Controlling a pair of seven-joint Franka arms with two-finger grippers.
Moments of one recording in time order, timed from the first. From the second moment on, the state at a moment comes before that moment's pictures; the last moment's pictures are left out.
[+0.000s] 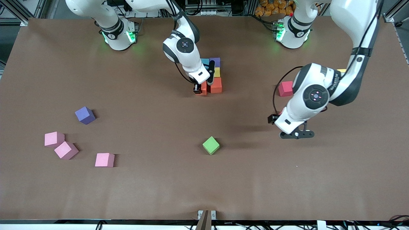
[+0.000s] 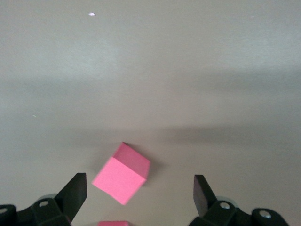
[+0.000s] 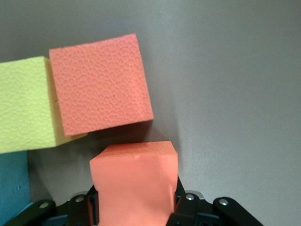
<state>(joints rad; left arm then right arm) -0.03 0.39 -0.31 -1.80 0.19 2.06 -0.38 0.99 0.47 -0.04 -2.11 0.16 2.70 -0.64</state>
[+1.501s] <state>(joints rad) 0.04 0.47 -0.33 -1.90 0.25 2.11 0.08 1.04 0.50 -0.05 -2.07 0.16 2.70 -0.57</state>
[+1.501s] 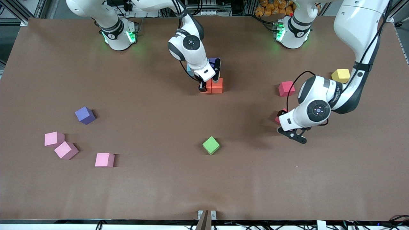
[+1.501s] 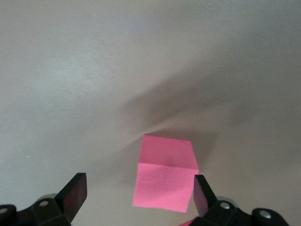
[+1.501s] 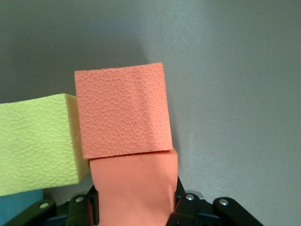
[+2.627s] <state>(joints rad) 0.06 0.45 -0.34 -2.08 0.28 2.30 0.08 0.94 0.34 -0.07 -2.06 0.16 2.48 -0.61</state>
